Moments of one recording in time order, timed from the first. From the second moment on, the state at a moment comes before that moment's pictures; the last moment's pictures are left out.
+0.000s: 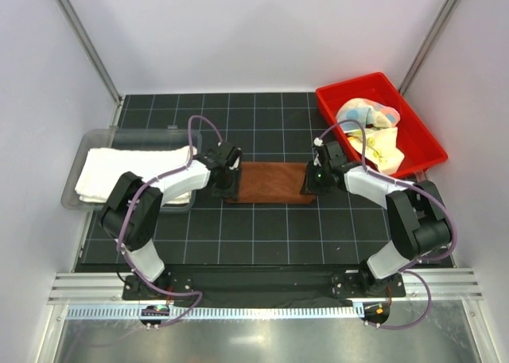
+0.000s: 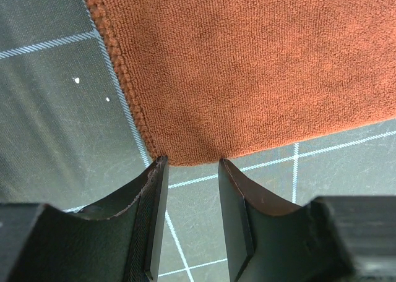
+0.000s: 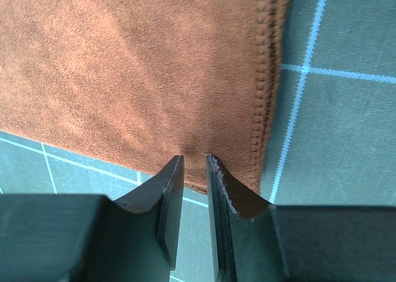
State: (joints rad) left arm -0.59 1.72 1.07 -0.53 -0.01 -0.42; right arm 0.35 1.56 0.83 -0.27 -0.18 0.44
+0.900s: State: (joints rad) left arm -0.42 1.87 1.23 -0.56 0.14 -0.59; right arm 0.32 1.33 0.82 -0.31 -0.24 0.39
